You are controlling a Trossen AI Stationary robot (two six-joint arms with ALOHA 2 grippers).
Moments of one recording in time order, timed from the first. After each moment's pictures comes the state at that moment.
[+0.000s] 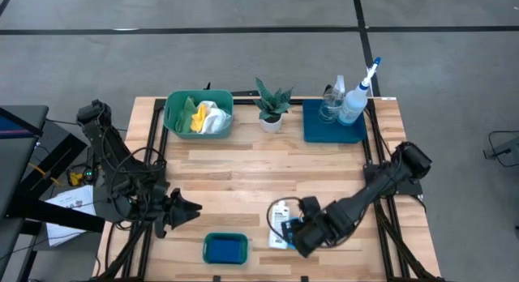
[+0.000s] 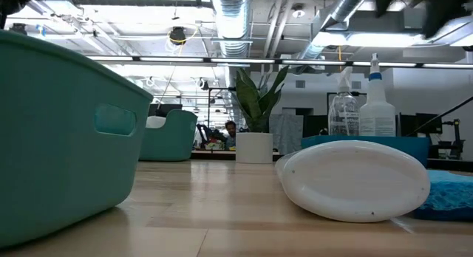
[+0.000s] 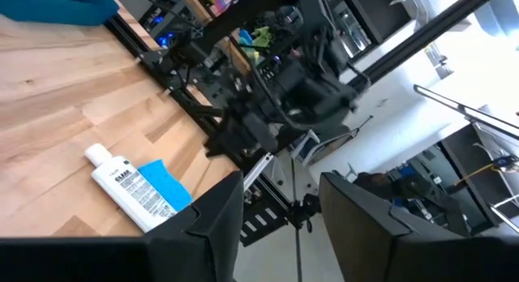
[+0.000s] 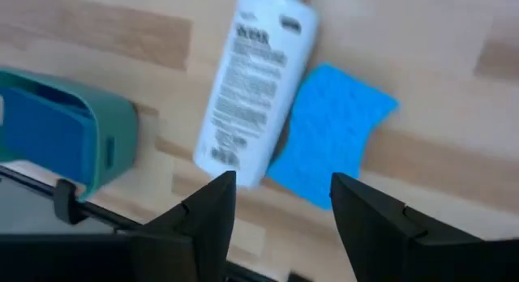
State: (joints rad) left arm -1.06 0.99 0.64 0.29 -1.09 -0.97; right arm 0.62 1.81 1.53 -1.04 0.23 1.96
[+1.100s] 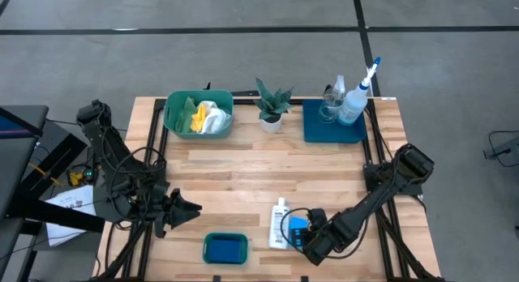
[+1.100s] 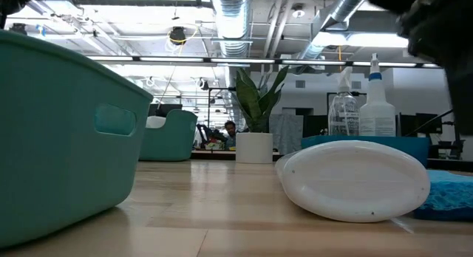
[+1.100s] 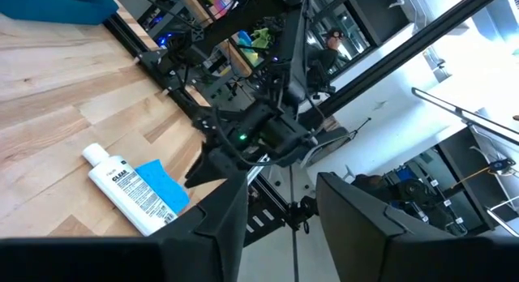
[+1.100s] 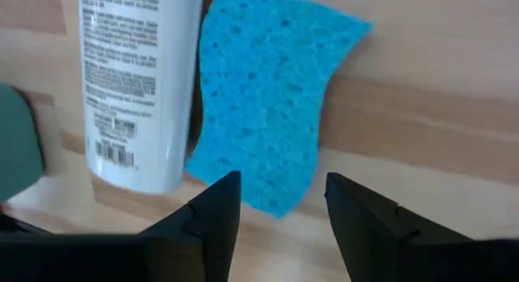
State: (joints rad) left arm -1.06 0.99 0.64 0.30 -1.10 -0.97; right arm 0.72 1.82 1.18 -0.64 0.20 2.18
